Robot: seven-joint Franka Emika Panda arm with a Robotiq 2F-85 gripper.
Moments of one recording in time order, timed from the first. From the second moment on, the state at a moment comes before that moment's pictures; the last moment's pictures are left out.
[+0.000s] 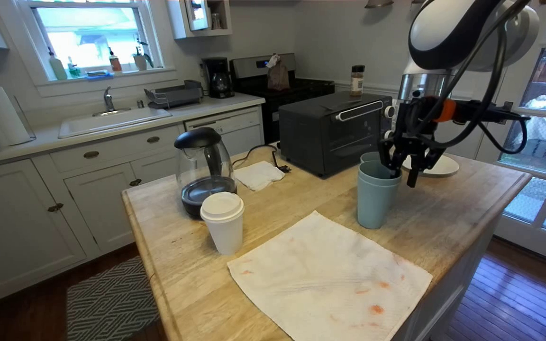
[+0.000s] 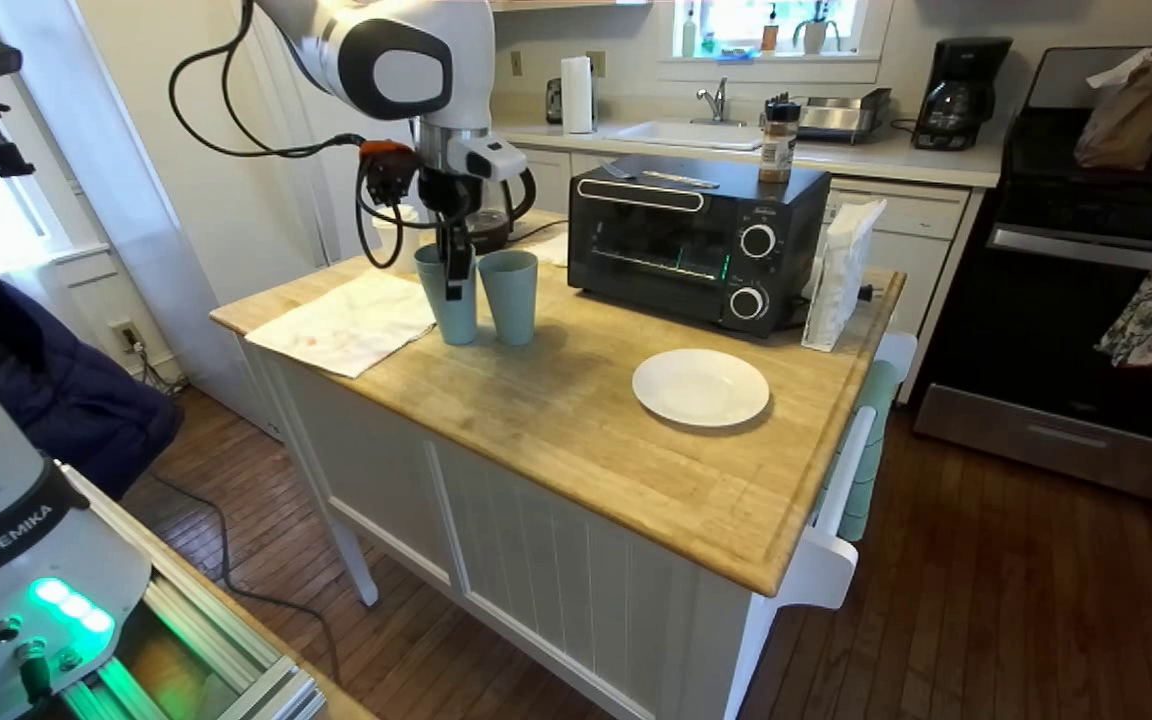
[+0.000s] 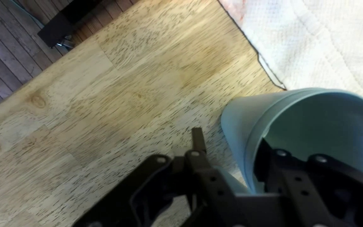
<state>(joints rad) -0.08 0.13 -0.07 -2.30 0.24 2.35 0.34</state>
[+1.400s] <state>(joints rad) -0.09 -0.05 -0.09 -2.29 0.36 2.18 0.20</state>
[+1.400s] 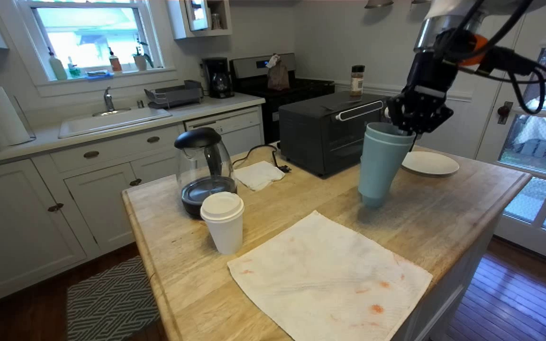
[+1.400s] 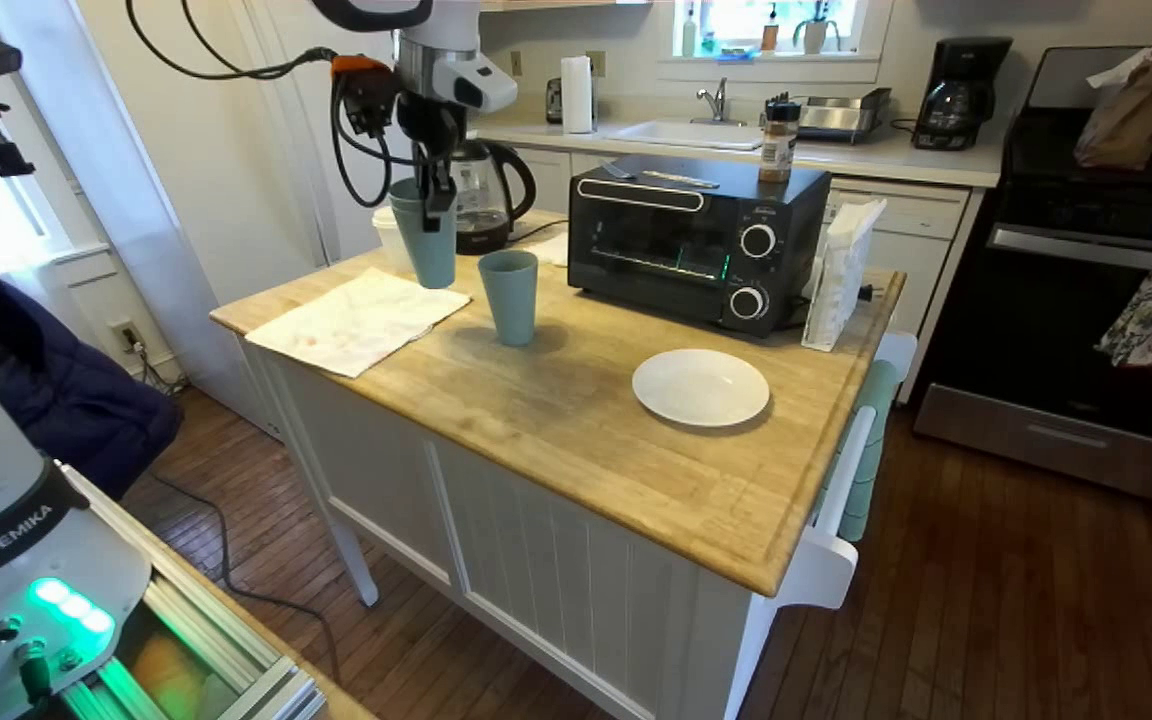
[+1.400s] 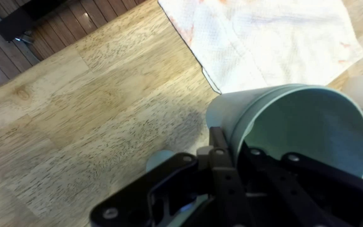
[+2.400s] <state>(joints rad) -0.13 -0.14 -0.14 -2.26 0.36 2.25 0.25</state>
